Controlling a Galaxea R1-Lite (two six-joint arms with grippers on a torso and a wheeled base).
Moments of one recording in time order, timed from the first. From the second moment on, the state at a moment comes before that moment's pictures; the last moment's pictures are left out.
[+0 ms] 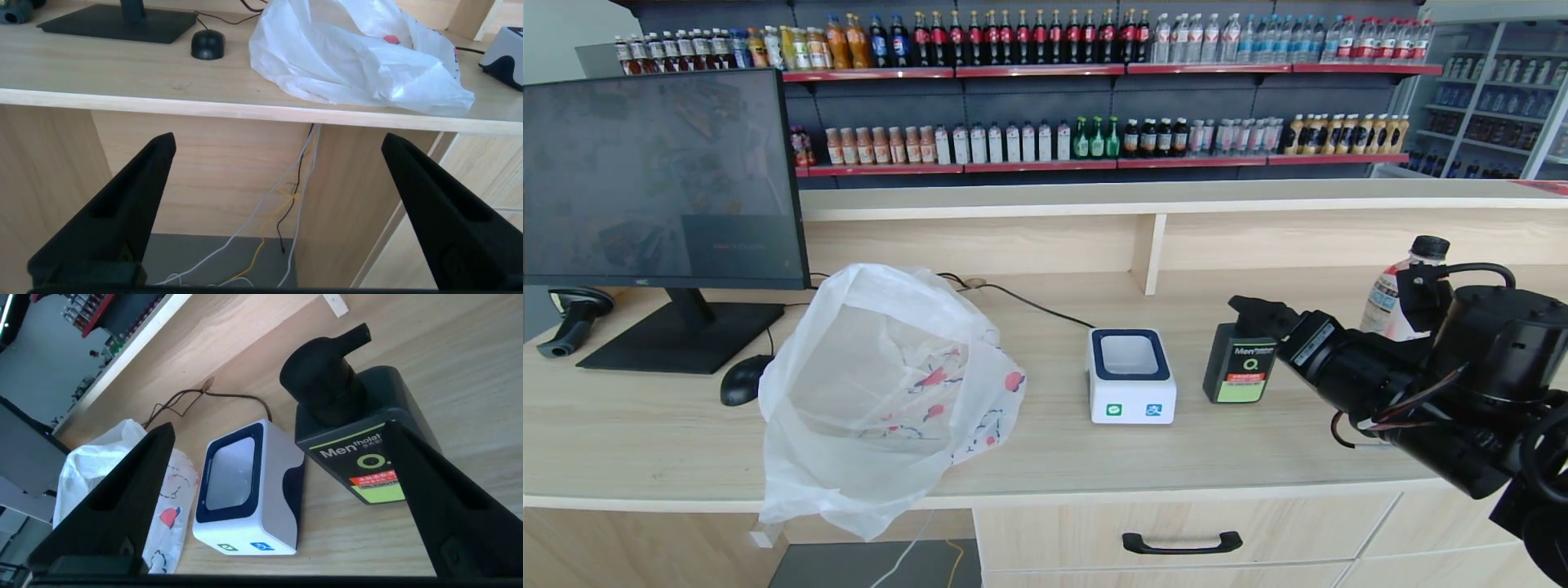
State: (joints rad) left arm 0.00 0.00 0.00 0.00 0.00 0.00; right arm 0.38 1.66 -0.51 -1.04 -0.11 0.71
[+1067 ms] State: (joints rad) left arm 0.00 0.00 0.00 0.00 0.00 0.00; right arm 0.37 1.73 -0.52 -1.11 -0.10 0.70
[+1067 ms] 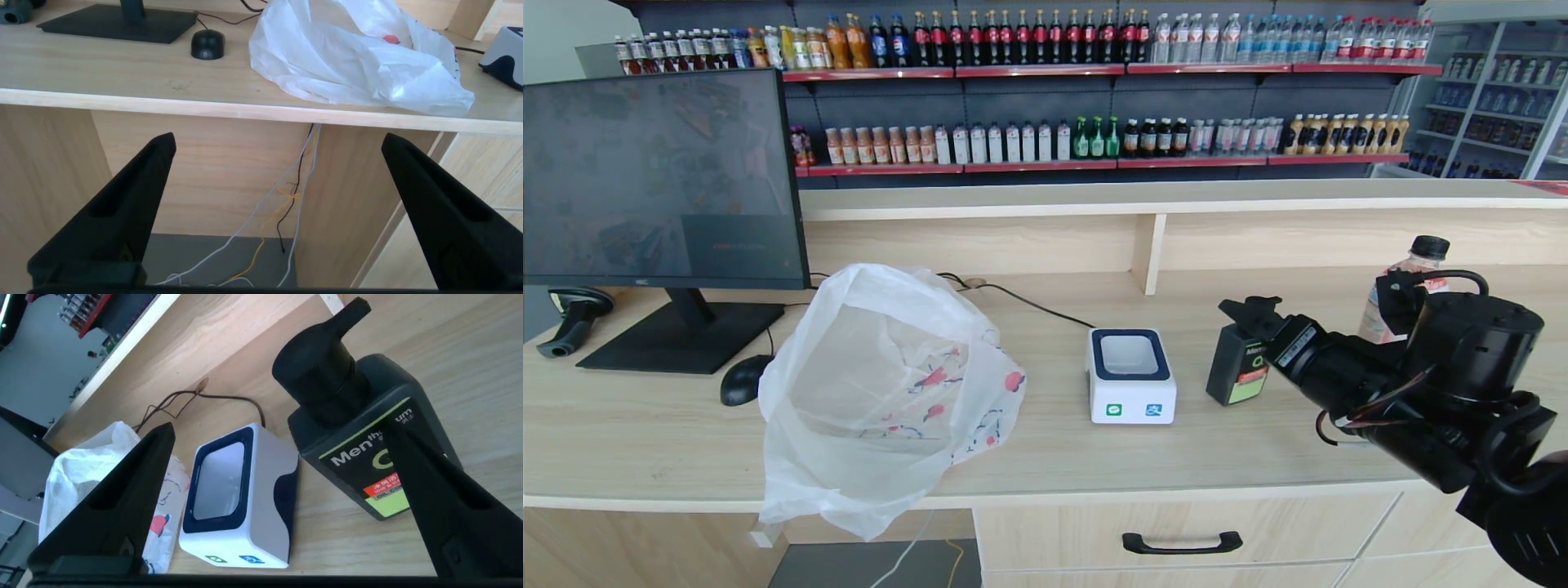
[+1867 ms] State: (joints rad) left arm 0.00 0.00 0.00 0.00 0.00 0.00; right arm 0.33 1.81 -0.55 -1.16 -0.08 0.68
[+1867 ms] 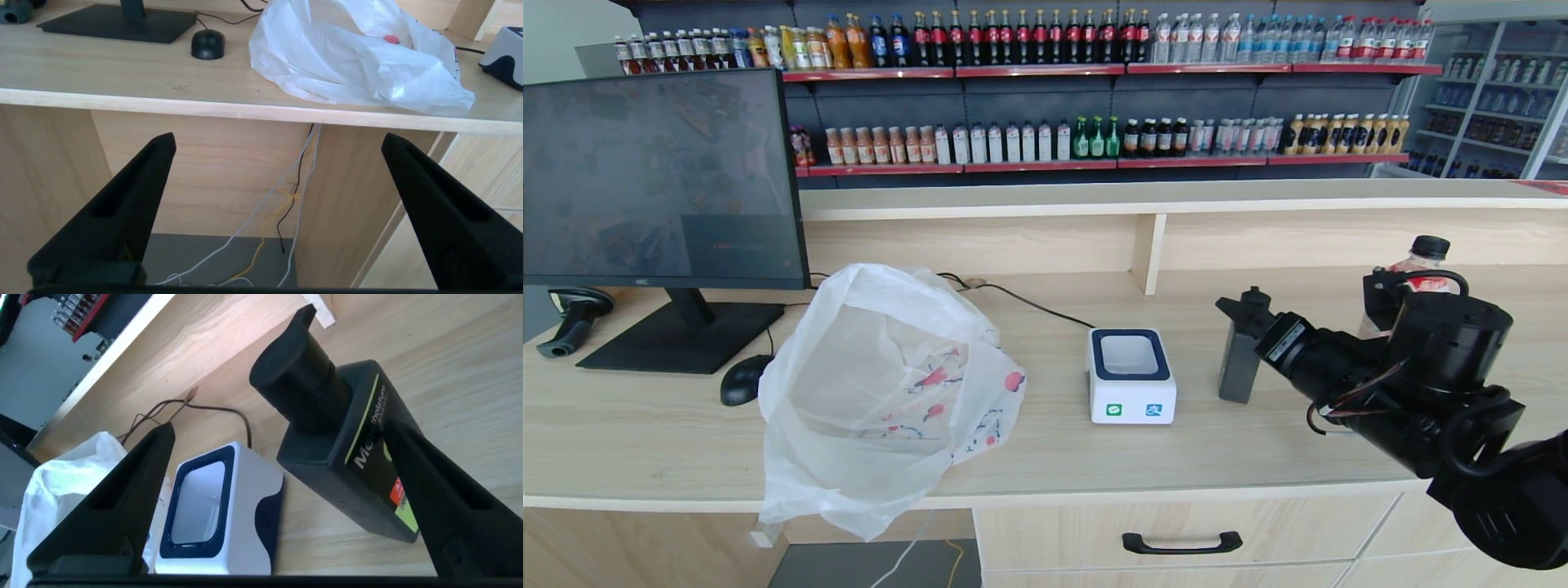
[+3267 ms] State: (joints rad) left arm 0.00 0.00 0.00 0.00 0.00 0.00; right arm 0.30 1.91 -0.57 -1.32 -0.01 0.68
